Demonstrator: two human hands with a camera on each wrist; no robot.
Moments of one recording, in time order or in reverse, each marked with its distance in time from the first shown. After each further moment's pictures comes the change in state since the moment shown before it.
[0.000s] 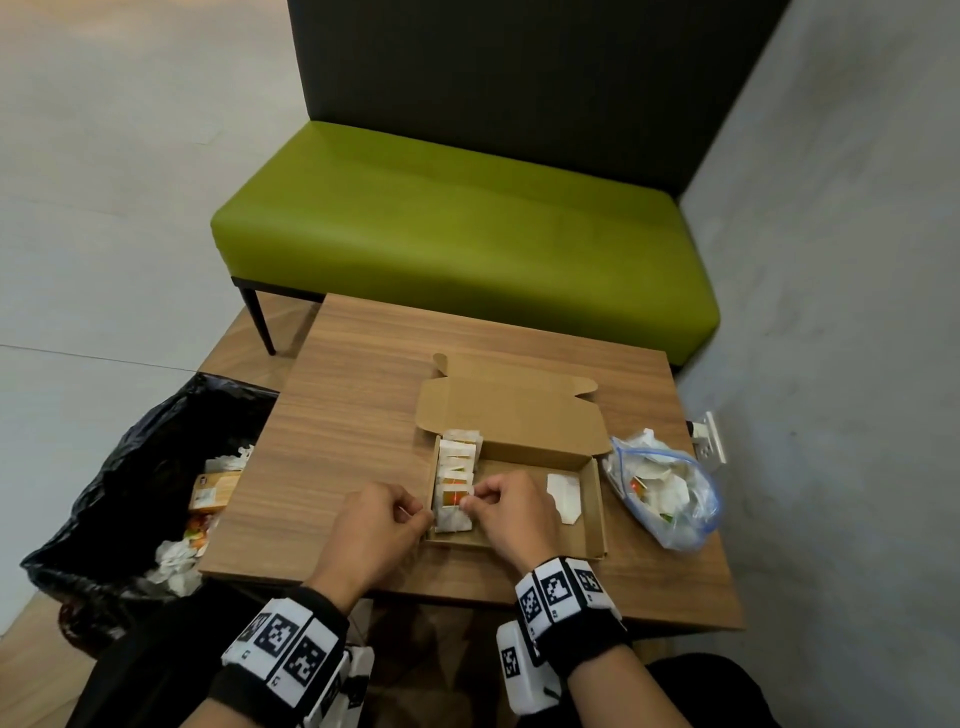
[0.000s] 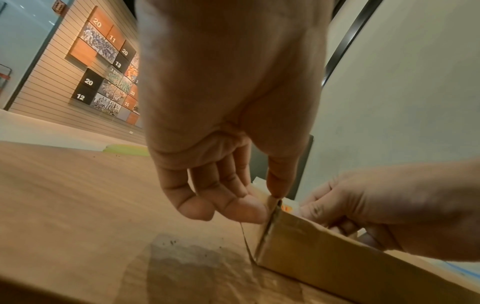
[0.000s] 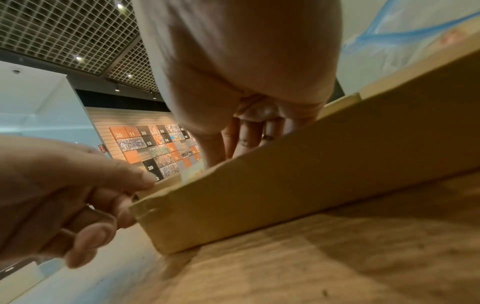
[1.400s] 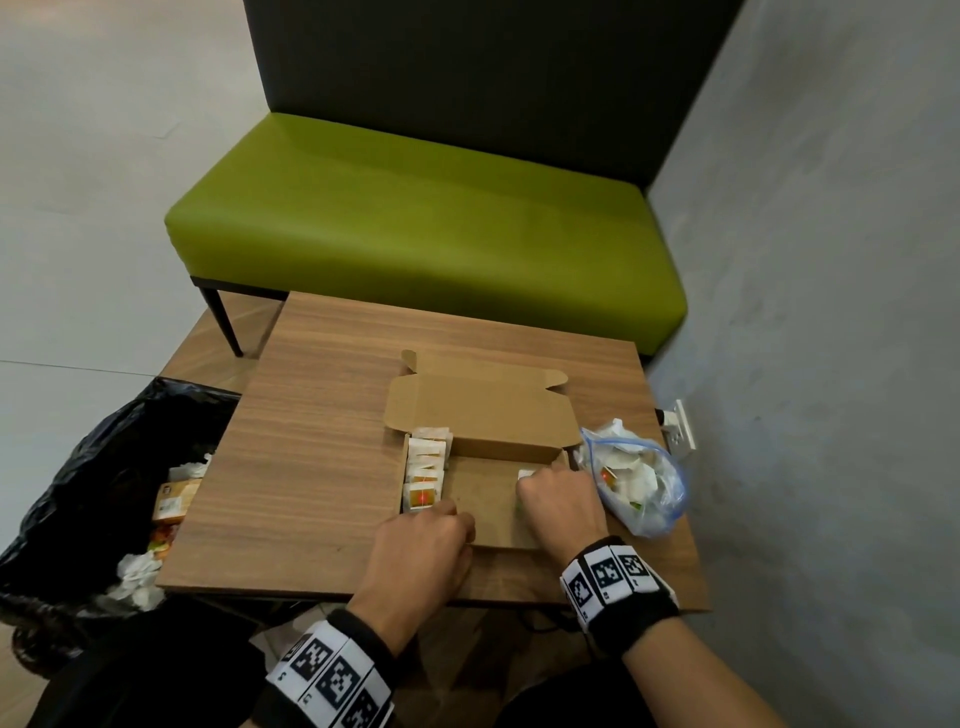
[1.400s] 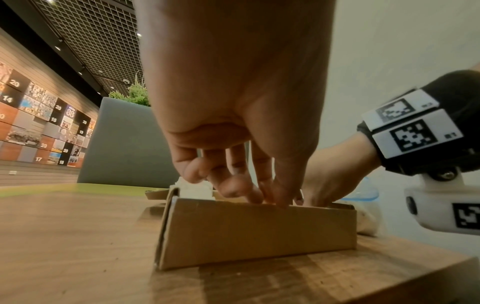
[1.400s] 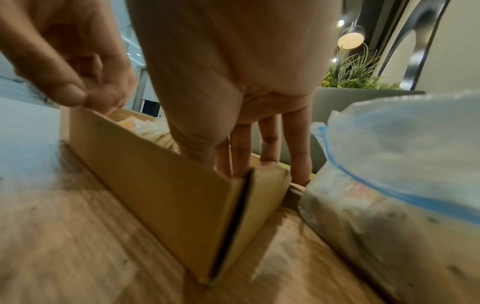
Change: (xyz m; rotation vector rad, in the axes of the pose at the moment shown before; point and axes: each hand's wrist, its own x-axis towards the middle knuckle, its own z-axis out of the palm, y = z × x) left_hand -0.030 0.057 0.034 0.573 -0.132 0.491; right_hand 0.005 0.039 -0.060 -1.010 -0.067 -0.369
